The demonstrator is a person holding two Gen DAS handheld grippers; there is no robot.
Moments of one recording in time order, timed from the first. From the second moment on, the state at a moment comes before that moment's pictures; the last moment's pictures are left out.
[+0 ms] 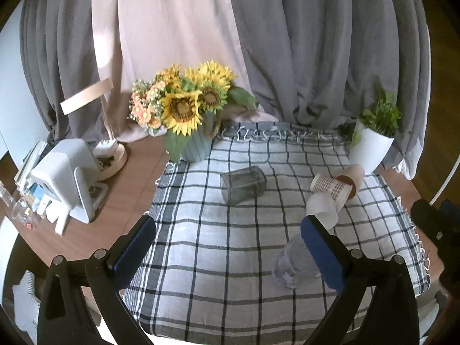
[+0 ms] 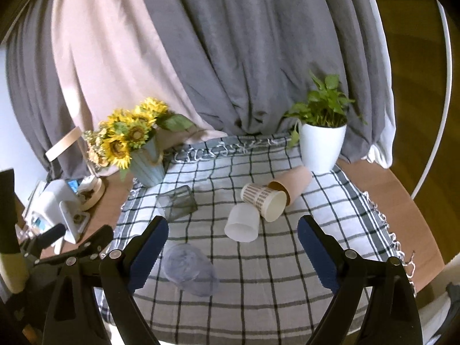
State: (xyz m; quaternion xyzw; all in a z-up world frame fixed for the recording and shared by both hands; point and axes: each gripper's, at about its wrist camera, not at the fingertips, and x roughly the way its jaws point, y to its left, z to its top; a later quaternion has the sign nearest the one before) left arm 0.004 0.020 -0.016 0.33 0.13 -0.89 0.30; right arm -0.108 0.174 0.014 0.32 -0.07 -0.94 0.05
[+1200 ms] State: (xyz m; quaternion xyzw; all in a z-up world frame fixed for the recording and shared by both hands) left arm 0.005 0.014 -0.009 0.31 0.11 -0.89 0.31; right arm -0.102 0.160 0.019 0.30 -0.06 -0.95 0.04
